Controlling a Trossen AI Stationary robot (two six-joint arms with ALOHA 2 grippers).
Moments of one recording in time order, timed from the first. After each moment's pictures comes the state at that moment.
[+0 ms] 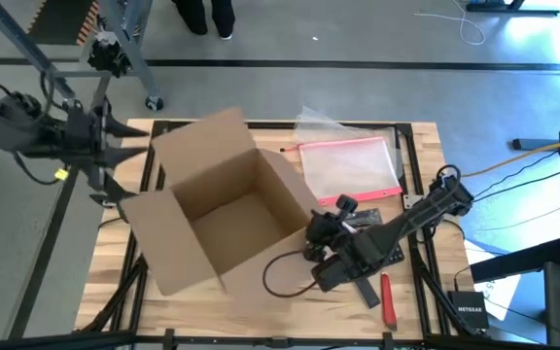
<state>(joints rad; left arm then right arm) -0.76 0.97 1.89 -1.26 -0.91 -0.11 0.54 1.83 1.74 -1.41 0.94 0.89</state>
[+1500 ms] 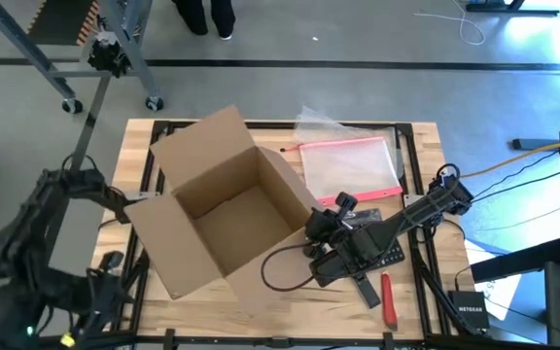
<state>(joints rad) -1.42 1.63 2.09 -1.57 -0.67 -1.21 0.52 1.83 1.74 -1.41 0.90 0.88</state>
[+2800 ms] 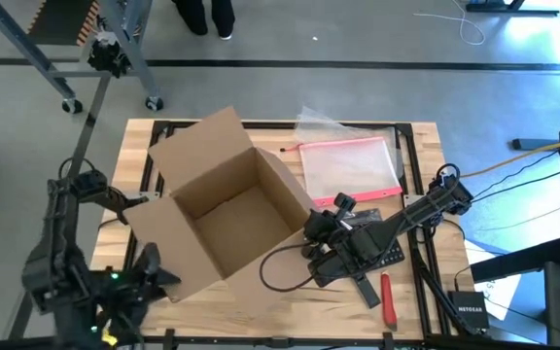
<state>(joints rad) -1.17 1.64 1.97 -1.57 -0.83 -0.22 0.52 1.83 1.74 -1.38 0.88 0.88</state>
